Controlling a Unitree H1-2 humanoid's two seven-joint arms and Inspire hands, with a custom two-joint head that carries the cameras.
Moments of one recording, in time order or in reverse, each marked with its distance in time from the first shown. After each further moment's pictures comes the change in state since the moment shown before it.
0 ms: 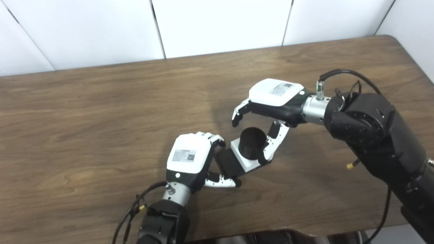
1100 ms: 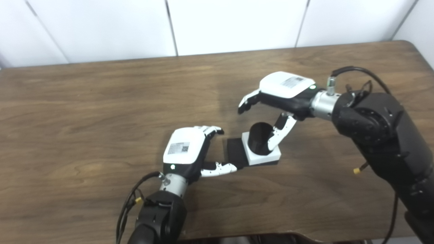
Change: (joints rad) left arm -0.010 0.030 0.155 -0.038 -0.205 -0.010 -0.030; right arm -0.033 0.033 -0.030 0.078 0.013 0.008 -0.058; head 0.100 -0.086
